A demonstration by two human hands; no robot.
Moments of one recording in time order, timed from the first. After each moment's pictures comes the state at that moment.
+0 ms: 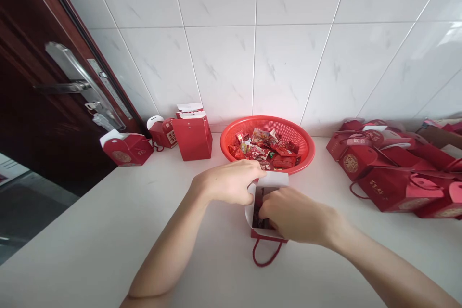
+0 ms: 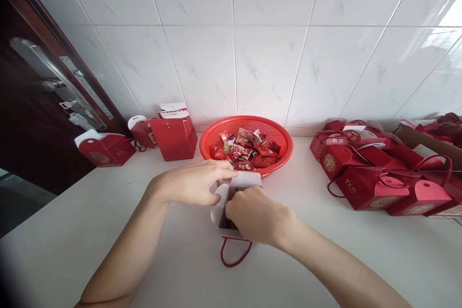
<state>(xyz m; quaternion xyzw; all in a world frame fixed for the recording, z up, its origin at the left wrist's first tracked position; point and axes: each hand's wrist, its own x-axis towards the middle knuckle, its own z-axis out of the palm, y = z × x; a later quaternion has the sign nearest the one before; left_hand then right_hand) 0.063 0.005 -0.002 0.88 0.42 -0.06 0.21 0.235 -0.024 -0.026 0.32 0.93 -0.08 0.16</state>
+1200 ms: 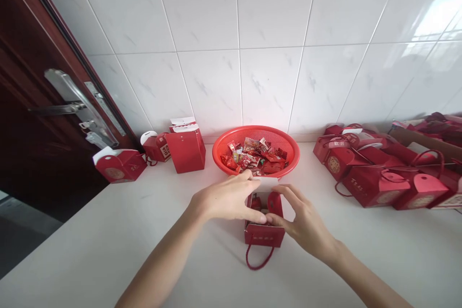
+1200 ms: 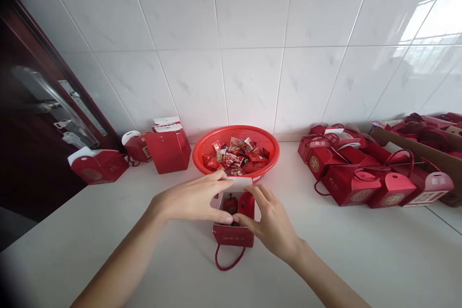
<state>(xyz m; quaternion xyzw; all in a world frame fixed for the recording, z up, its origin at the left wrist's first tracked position) 0.077 -0.017 -0.007 0.85 0.47 0.00 0.24 0.287 -0.045 -0.112 0.43 0.81 -0.11 -0.40</state>
